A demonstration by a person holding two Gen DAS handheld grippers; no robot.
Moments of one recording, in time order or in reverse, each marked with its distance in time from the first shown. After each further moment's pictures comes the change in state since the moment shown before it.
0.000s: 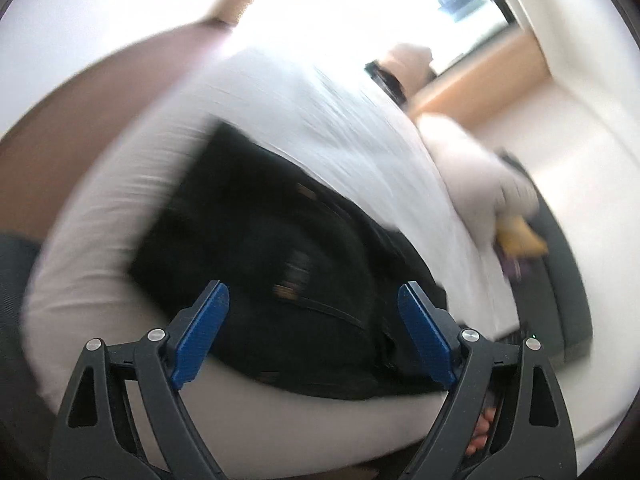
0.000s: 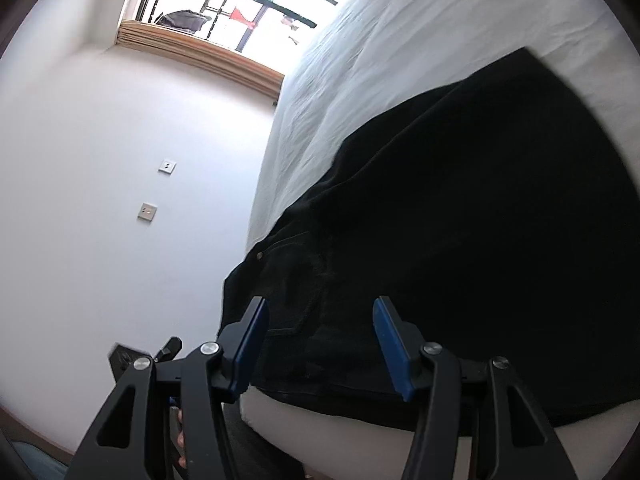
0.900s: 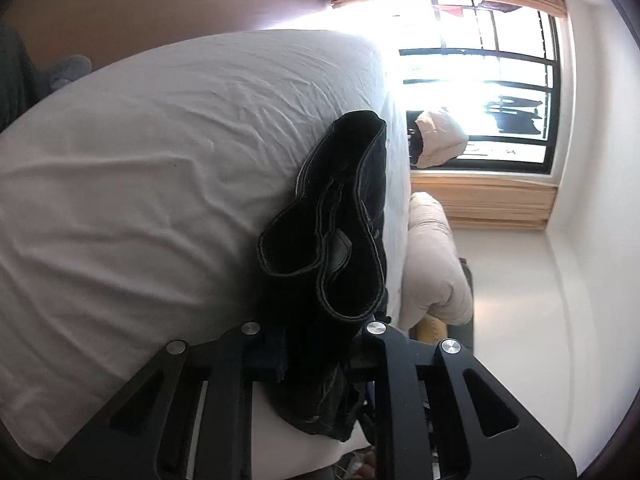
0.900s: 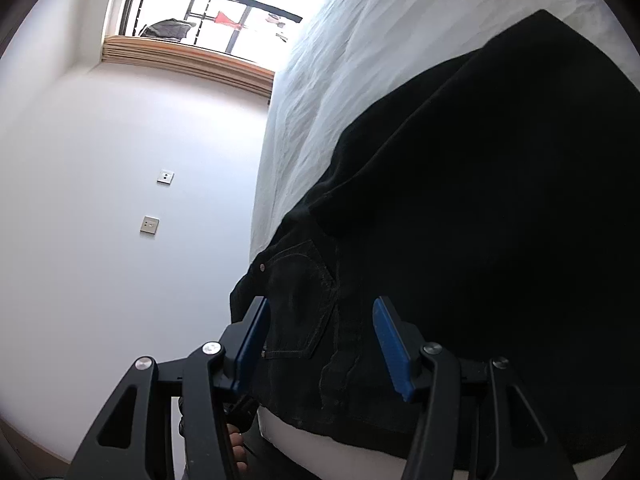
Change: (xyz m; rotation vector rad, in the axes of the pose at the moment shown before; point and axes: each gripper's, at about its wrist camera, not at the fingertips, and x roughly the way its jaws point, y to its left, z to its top) left arm 0.048 0.117 -0.013 -0.567 0.039 -0.240; right arm 0.013 -0.010 0.012 0.088 0.023 0.018
